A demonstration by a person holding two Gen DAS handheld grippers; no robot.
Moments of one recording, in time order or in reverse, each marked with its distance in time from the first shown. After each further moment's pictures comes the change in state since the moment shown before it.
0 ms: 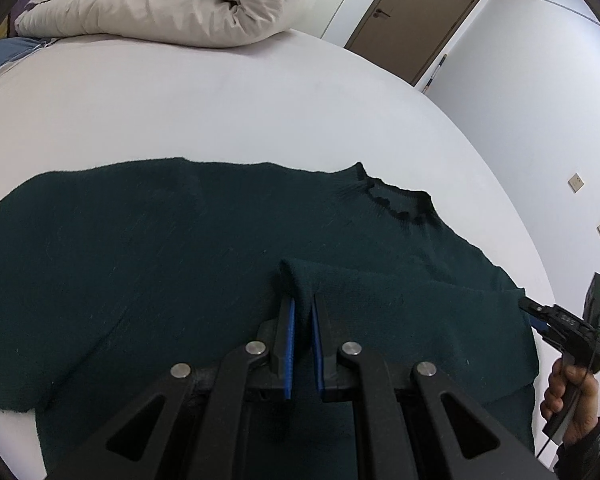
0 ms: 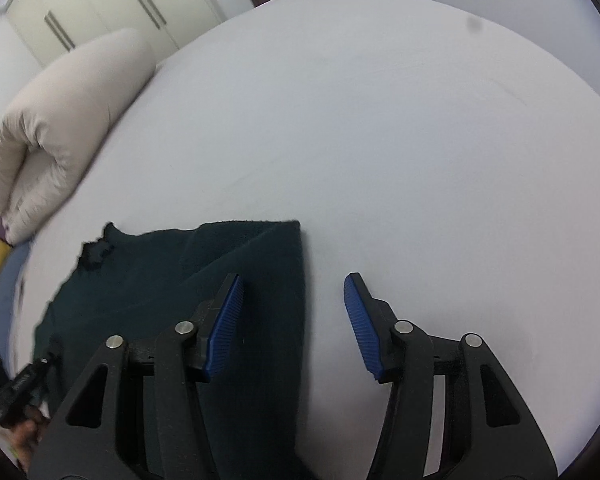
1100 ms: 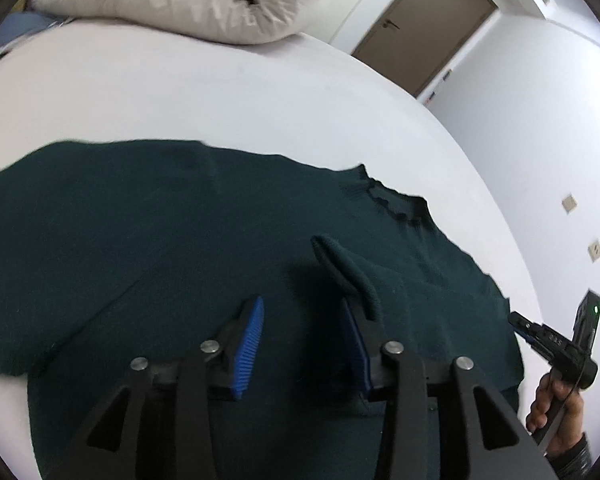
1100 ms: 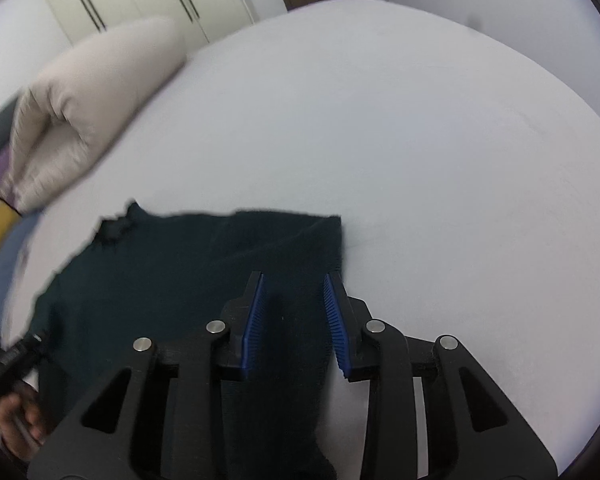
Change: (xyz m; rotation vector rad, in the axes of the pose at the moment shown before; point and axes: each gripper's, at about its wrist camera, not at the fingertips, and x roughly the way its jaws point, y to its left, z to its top) left arm -0.003 0.006 -0.009 -0.053 -0.004 -0.032; right arm 0.022 0.045 -0.012 -0.097 -0.016 0.017
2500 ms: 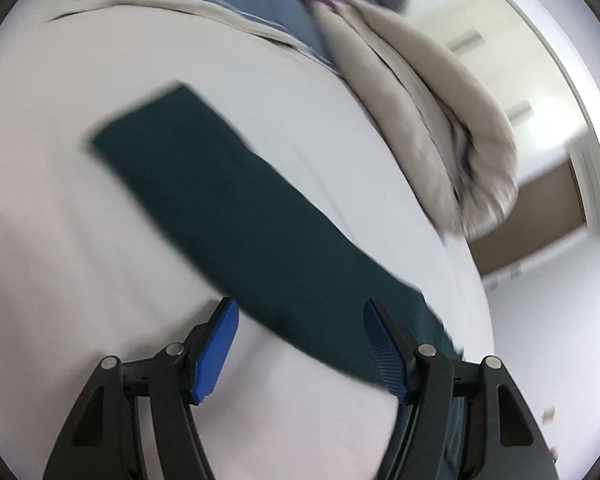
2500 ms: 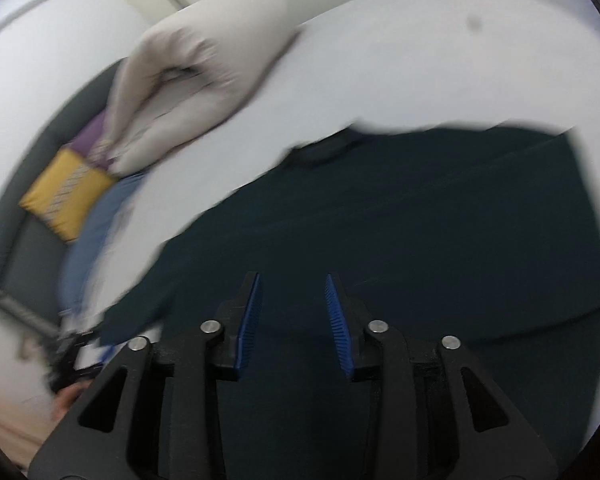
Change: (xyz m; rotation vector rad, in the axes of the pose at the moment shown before) left arm -0.209 0.280 -0.076 -0.700 -0.380 0.100; right arm -0.036 0.192 -0.082 -0.034 0.085 0.482
